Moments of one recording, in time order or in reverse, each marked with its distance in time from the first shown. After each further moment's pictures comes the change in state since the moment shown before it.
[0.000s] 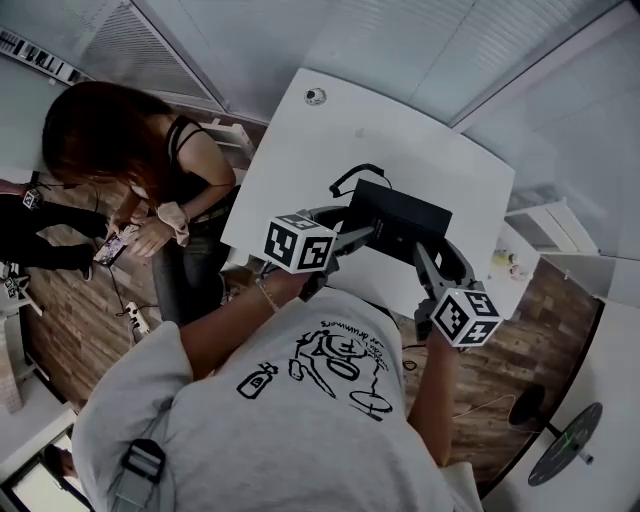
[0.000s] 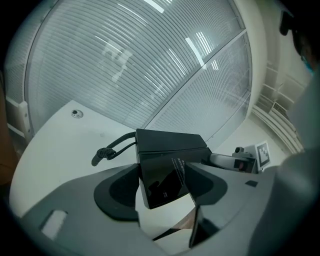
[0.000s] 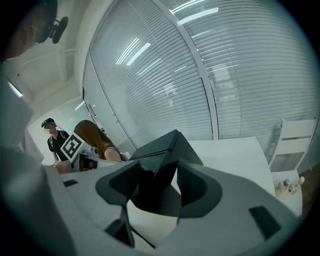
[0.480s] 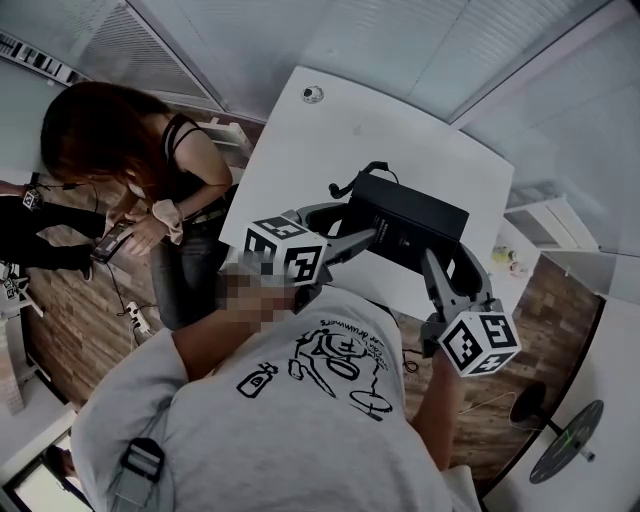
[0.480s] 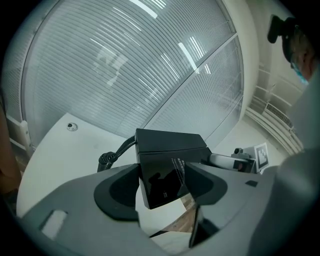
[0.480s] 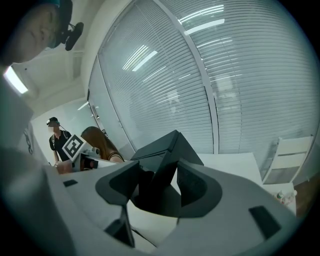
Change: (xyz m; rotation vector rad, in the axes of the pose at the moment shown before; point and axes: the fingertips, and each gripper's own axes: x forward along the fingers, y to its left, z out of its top) left arm -0.036 -0.052 0.036 0.038 -0.039 -0.044; right arm -0.048 0.033 0.052 -0.070 -0.075 -0.008
